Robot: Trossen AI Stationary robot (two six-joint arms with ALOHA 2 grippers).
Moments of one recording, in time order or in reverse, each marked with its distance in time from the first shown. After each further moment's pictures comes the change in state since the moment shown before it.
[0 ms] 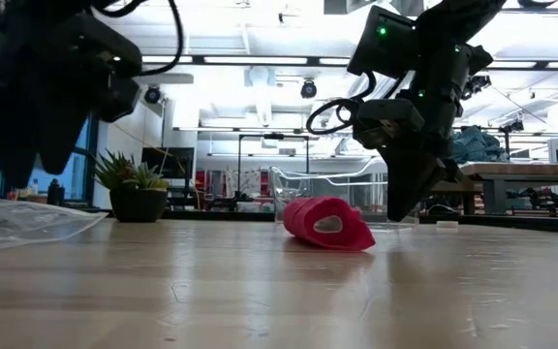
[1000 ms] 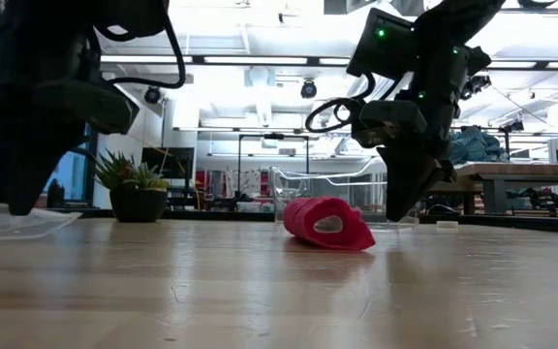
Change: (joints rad) left arm -0.054 0.225 0.146 -0.230 -0.096 -0.024; right arm -0.008 0.000 0.000 0.001 0.000 -0.070
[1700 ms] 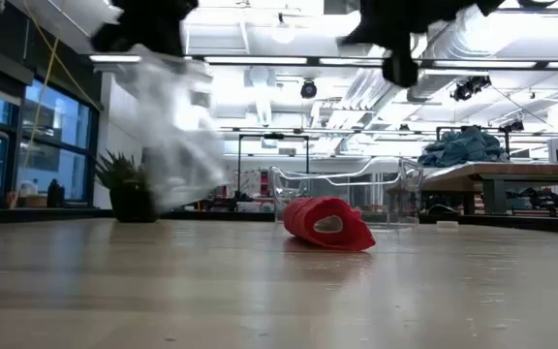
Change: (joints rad) left arm 0.252 -0.338 0.219 -0.005 -0.322 0.372; right arm -0.041 -0.411 0.000 0.281 -0.094 -0.002
